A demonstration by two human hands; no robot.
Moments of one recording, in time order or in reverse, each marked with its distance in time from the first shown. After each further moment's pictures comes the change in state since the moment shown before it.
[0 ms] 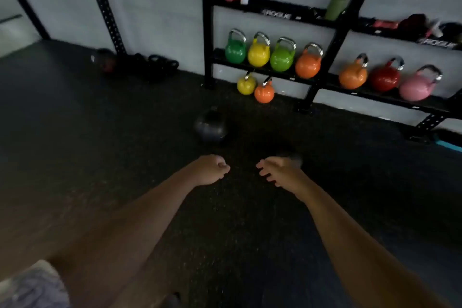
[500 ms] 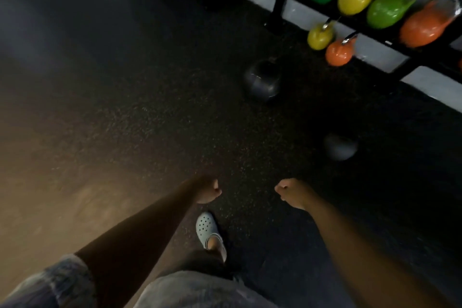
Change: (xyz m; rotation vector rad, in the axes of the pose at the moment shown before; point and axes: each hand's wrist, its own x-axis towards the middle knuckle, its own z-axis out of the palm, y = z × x) left_hand 0.040 -0.162 0.072 0.102 -0.158 -0.361; right_hand 0.133 0.079 0.094 -0.587 -0.415 0.172
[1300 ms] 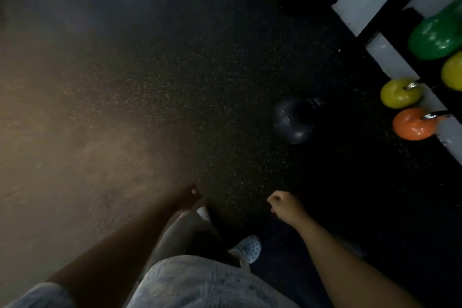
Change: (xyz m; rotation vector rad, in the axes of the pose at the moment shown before) left_hand 0.186 0.066 -0.111 -0.732 0.127 -0.498; right_hand 0.248 -0.043 -0.232 -0.129 -0.182 -0.120
